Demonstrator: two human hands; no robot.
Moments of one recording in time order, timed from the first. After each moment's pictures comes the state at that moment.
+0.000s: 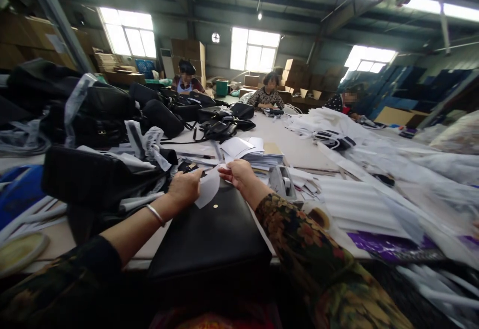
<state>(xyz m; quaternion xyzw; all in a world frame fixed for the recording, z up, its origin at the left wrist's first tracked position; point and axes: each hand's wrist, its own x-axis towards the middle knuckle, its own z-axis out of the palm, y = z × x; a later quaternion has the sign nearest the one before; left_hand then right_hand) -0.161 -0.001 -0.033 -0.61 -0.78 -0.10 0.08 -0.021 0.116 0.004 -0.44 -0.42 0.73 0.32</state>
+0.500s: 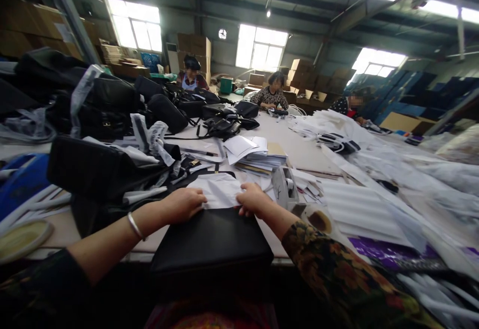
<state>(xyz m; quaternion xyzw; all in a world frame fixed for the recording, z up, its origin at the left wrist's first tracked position) -0.160 -0.046 -0.037 -0.79 -0.62 -0.02 -0.04 0.044 0.073 -0.020 -0.53 -0.67 0.52 0.05</state>
